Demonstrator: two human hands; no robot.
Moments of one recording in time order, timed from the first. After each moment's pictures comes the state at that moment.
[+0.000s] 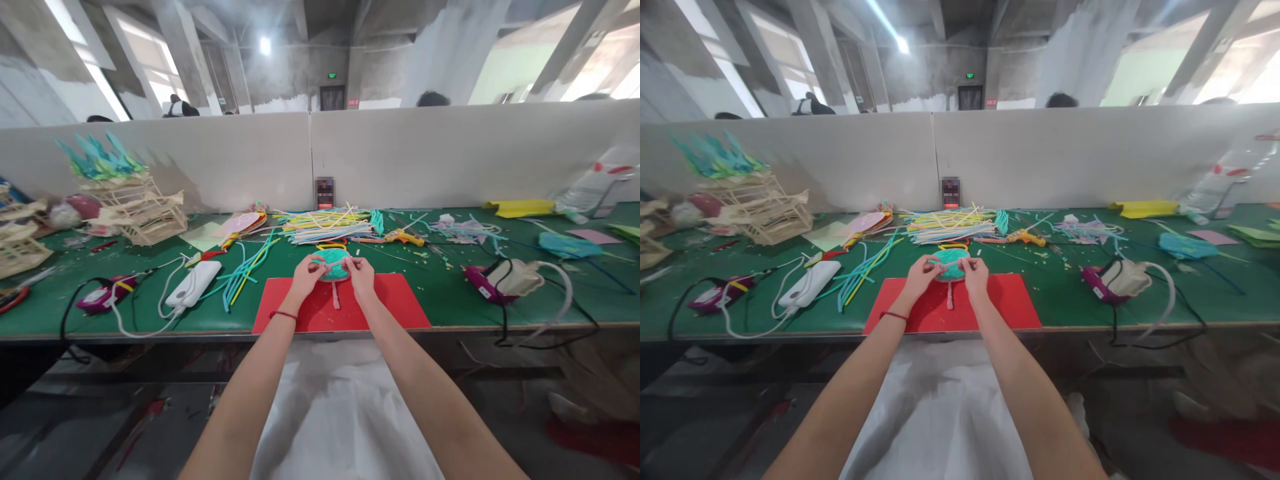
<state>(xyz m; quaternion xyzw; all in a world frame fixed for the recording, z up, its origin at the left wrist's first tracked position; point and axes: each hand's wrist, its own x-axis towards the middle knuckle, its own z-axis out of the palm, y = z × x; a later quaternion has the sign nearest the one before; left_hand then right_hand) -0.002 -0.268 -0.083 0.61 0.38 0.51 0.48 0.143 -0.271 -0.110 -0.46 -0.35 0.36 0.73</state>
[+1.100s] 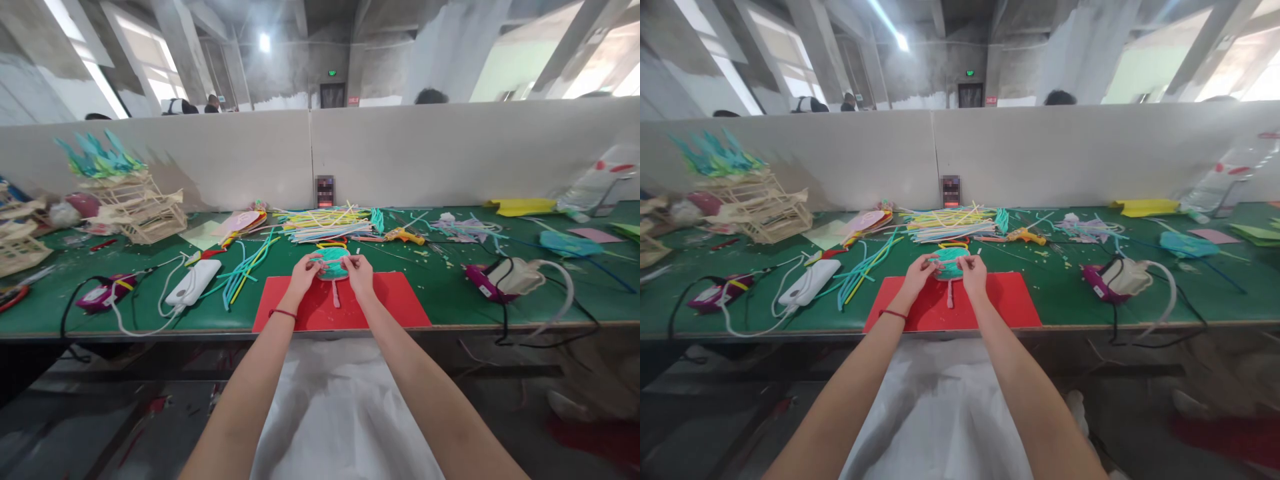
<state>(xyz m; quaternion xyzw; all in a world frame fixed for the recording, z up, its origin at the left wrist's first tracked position) -0.004 -0.265 -0.084 0.58 0.39 0.52 0.49 0.142 -0.279 -0.099 -0.48 -0.38 0.35 0.70</state>
